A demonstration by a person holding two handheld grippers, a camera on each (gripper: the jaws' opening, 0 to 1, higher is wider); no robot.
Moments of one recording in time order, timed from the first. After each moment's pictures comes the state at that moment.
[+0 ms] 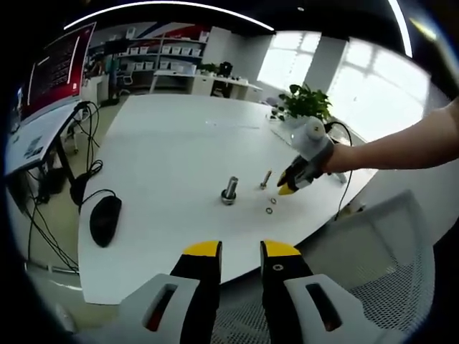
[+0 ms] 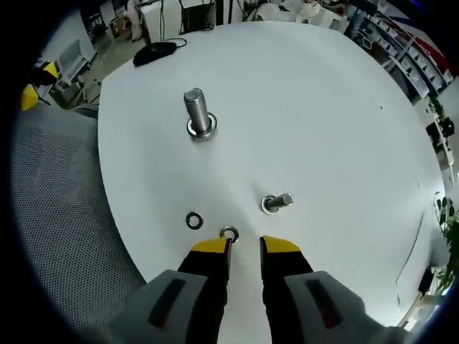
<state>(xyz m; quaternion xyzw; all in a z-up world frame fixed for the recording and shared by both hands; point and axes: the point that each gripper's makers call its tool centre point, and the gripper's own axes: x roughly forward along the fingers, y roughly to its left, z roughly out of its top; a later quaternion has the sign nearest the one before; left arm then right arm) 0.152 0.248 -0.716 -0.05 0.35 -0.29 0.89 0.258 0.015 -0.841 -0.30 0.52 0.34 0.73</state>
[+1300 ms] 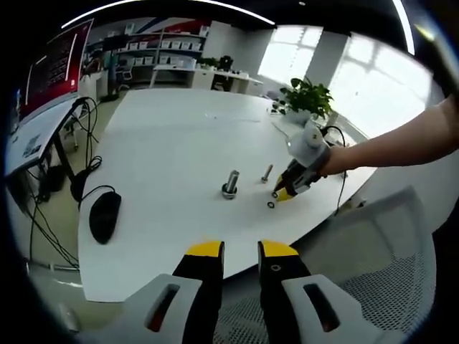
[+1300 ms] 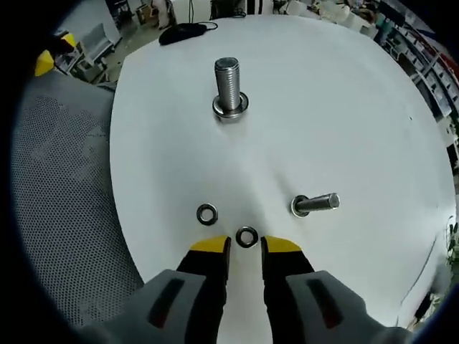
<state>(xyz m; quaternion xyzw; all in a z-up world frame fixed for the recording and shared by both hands) 0.152 0.248 -0.723 -0.04 0.37 -0.29 0.88 0.252 0.026 -0.869 -0.30 0.51 0.40 0.70</state>
